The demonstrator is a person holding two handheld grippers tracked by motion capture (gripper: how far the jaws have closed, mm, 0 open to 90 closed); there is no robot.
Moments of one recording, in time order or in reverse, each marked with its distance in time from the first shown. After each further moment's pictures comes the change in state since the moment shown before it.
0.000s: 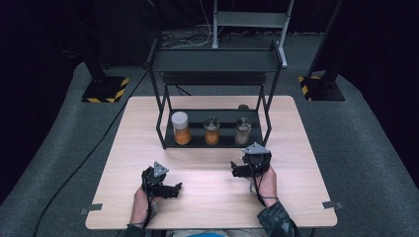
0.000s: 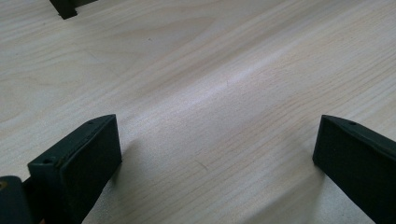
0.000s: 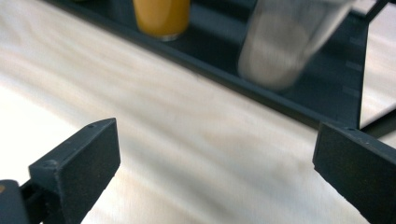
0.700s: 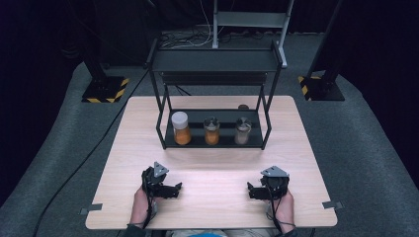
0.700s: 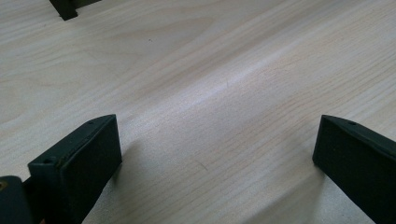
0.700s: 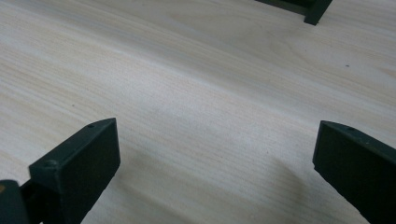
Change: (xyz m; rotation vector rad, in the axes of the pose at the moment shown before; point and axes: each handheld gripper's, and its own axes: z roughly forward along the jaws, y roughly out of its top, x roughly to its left) left arm -0.001 0.000 0.000 -0.001 0.003 0.007; right arm -0.013 -0.064 -0.034 0.067 -0.030 0.083
